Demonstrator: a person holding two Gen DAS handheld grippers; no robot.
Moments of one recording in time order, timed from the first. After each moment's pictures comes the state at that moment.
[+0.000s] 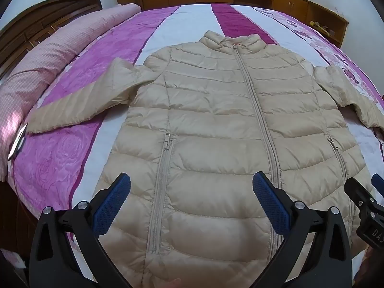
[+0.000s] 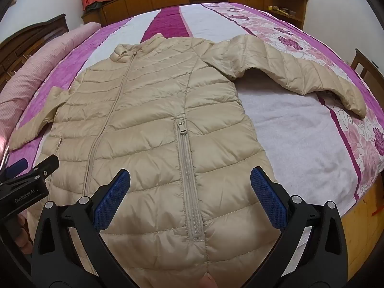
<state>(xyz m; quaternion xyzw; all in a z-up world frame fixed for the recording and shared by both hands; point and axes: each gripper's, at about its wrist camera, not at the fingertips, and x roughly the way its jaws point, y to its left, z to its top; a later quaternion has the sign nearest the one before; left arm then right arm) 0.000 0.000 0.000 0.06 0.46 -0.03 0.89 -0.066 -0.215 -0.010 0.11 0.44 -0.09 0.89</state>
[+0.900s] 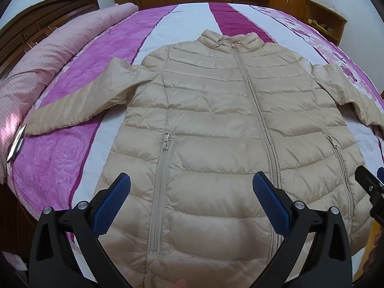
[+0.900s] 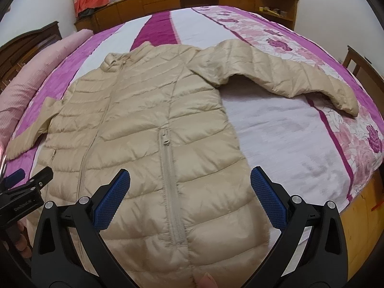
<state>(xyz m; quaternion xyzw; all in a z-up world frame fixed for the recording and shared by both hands) 0.001 0.001 0.000 0.07 0.46 -0.04 0.88 -0.069 -0.236 0.000 0.12 0.43 -0.12 0.89</state>
